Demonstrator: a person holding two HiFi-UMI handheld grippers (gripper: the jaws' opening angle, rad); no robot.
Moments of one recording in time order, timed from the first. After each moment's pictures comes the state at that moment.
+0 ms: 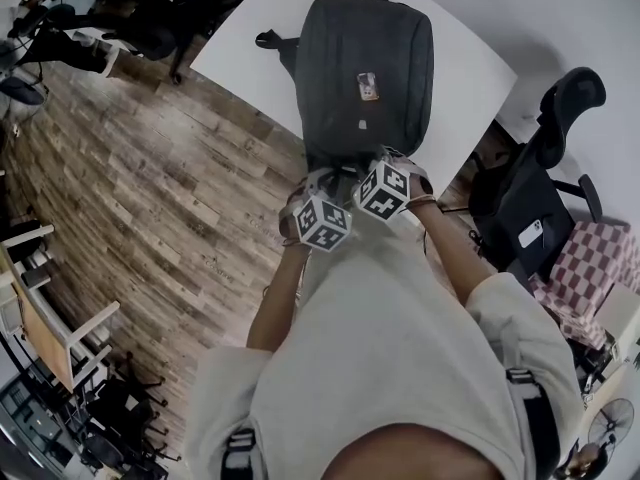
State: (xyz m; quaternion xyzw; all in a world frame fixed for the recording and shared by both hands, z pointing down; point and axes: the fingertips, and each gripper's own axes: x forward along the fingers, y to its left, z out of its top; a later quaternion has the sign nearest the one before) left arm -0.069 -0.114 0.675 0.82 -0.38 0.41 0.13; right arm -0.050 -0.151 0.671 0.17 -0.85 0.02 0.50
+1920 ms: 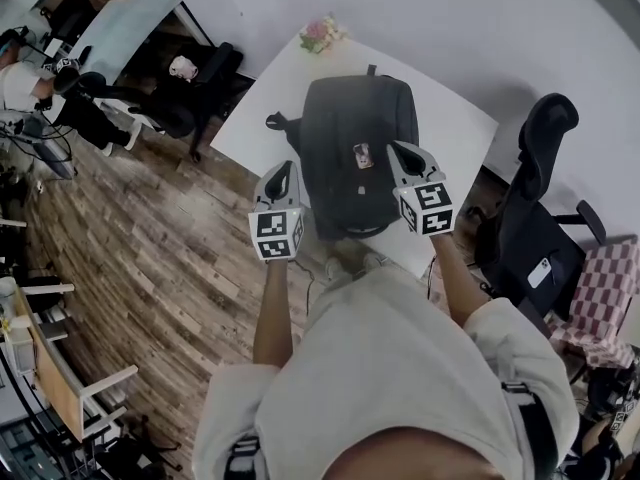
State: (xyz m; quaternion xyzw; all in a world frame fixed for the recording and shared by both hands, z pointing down) left arm -0.177 -0.252 0.501 0.80 -0.58 0.12 0.07; right arm 0.026 -0.279 0.475 0.48 -0.87 0.06 0.12
